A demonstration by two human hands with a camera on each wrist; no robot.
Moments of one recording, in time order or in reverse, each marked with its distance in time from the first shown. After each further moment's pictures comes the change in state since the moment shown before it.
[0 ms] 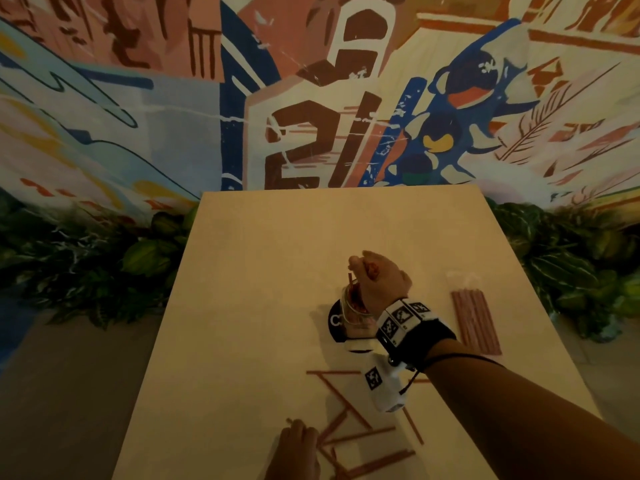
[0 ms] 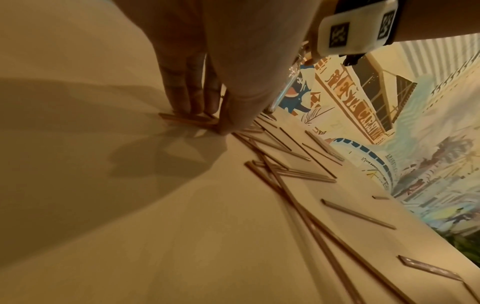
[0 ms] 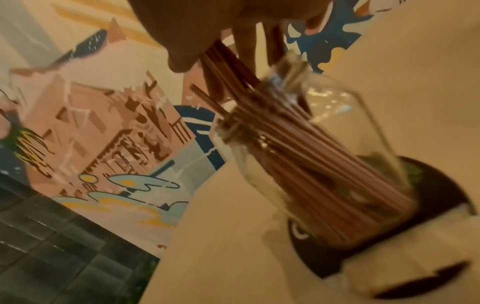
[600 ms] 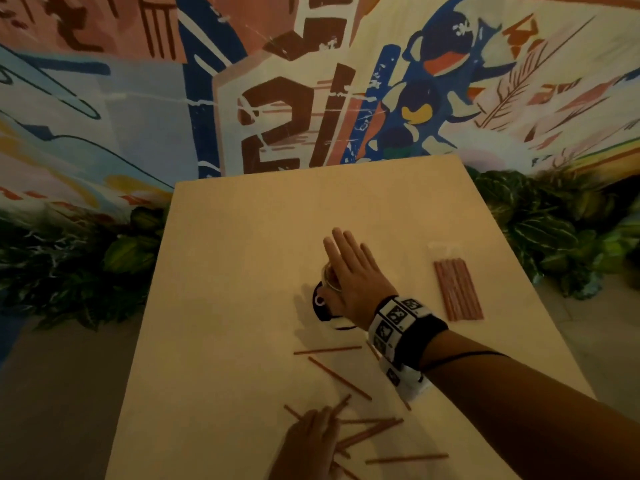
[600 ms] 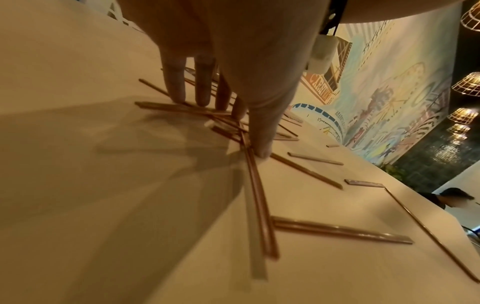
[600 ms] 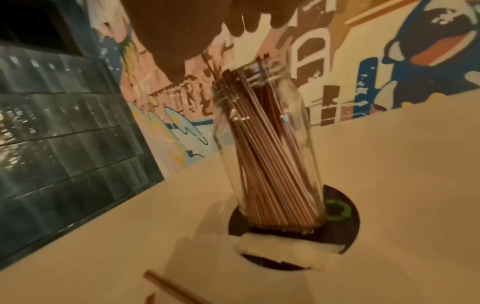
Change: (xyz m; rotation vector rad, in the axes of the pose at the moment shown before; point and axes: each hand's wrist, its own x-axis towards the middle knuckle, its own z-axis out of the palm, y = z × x) left_hand -0.009 0.026 -0.011 -0.045 -0.389 0.158; right_hand -0.029 0.031 0.000 -0.599 -0.243 -0.546
